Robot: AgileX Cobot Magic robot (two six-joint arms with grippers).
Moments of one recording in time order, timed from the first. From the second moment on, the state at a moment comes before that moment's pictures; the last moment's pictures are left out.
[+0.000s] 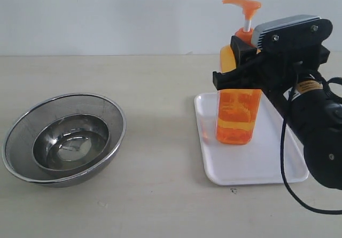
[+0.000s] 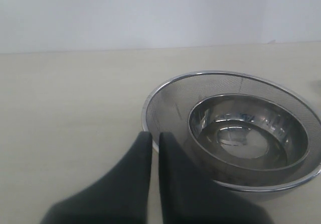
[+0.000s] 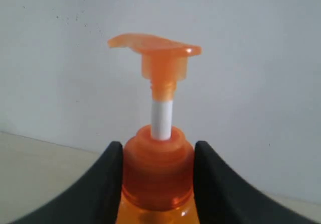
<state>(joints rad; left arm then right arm) 0.01 0.00 0.00 -0.16 0.31 0.19 0.59 1.63 -0.53 0.34 -1.12 -0.28</state>
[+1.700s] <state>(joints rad) 0.01 0.00 0.00 -0.16 0.31 0.19 0.59 1.46 -0.45 0.48 -0.94 -0.43</state>
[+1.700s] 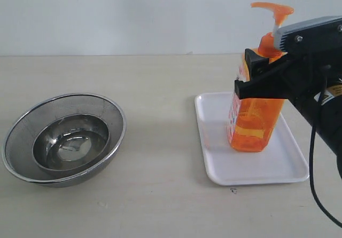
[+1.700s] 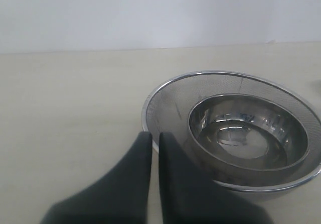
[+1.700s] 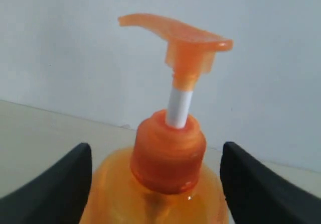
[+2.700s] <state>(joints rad) 0.01 0.00 0.00 -0.16 0.31 0.19 0.59 1.46 -0.45 0.38 -0.94 -0.42</state>
